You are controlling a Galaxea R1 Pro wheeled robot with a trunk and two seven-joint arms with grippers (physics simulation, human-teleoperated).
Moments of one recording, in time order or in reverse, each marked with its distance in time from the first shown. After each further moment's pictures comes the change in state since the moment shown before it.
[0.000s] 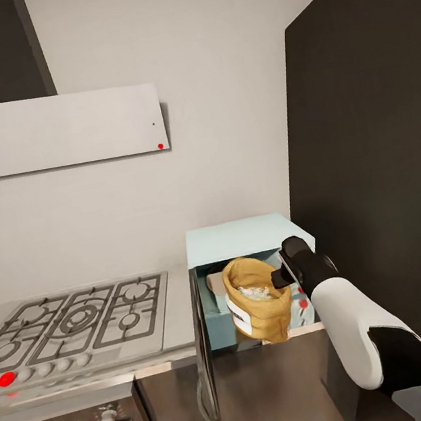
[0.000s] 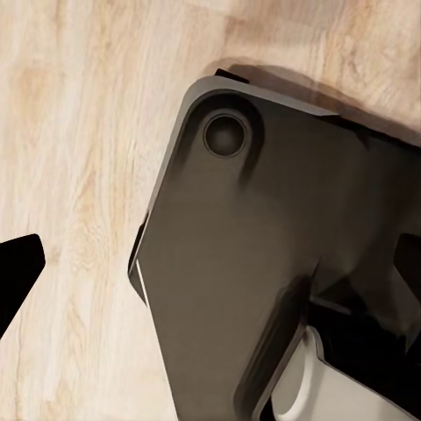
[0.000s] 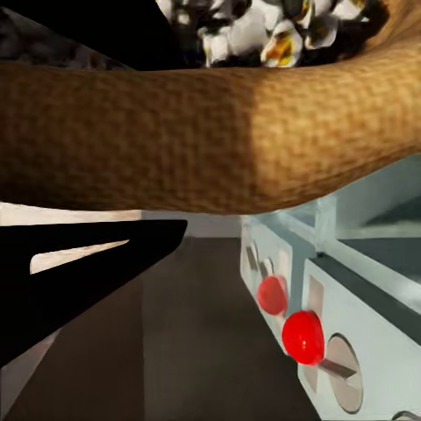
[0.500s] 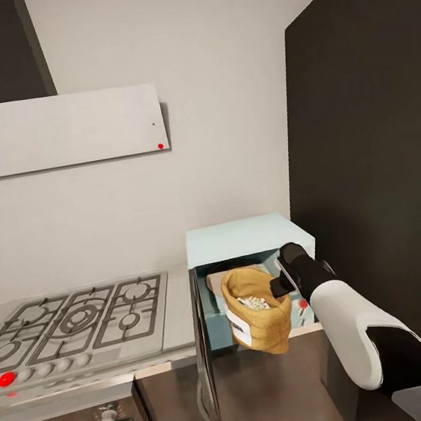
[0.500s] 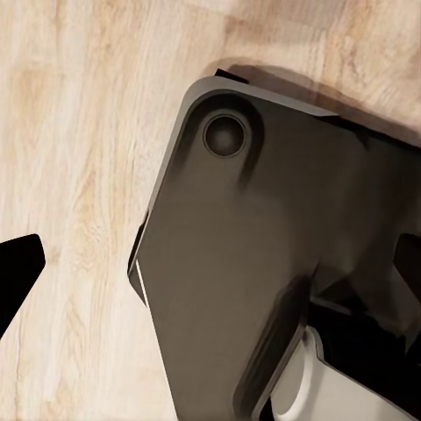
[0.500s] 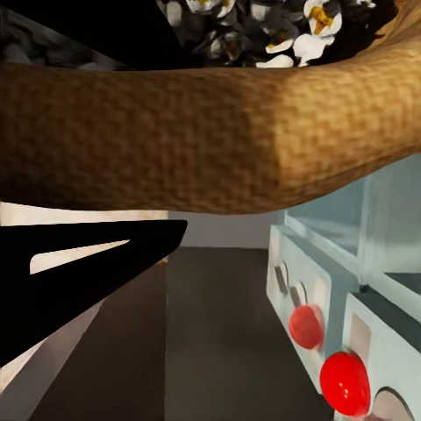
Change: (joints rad) left arm 0.000 0.000 0.000 0.000 0.001 0.000 0.000; right arm 0.000 0.001 -0.001 0.069 0.001 -0.001 0.009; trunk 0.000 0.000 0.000
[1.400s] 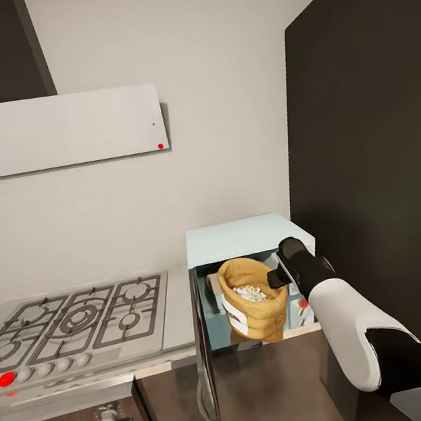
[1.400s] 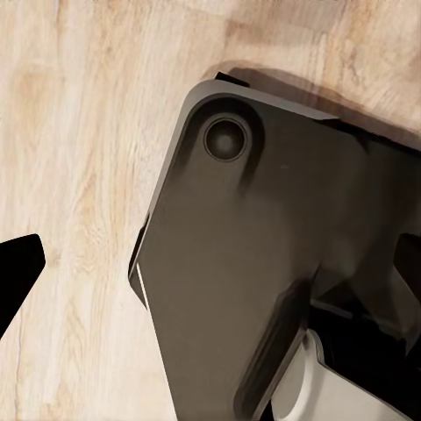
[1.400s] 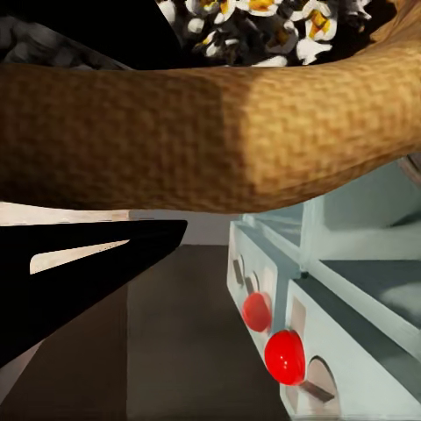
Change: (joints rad) left arm -0.002 0.002 0.000 -0.003 0.000 0.001 0.000; right arm 0.002 0.013 0.005 -0.070 0.001 -0.026 0.005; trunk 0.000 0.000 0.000
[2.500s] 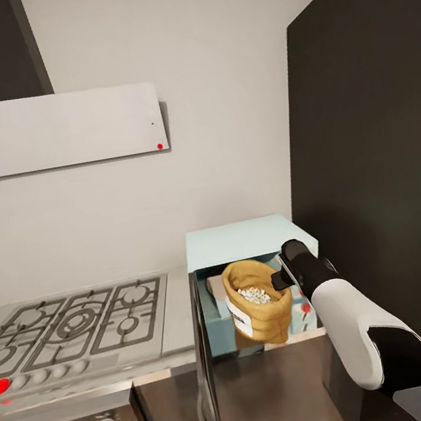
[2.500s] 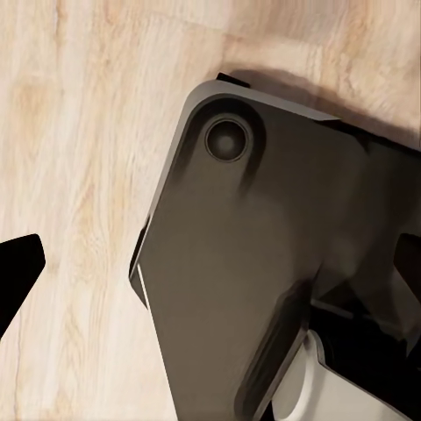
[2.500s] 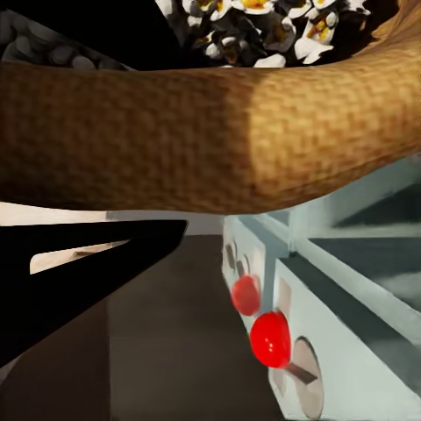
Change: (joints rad) left arm 0.000 0.002 0.000 0.000 0.001 0.000 0.000; right arm -0.001 -0.018 -0.002 0.033 -0.013 -0.015 -0.032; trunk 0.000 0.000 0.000
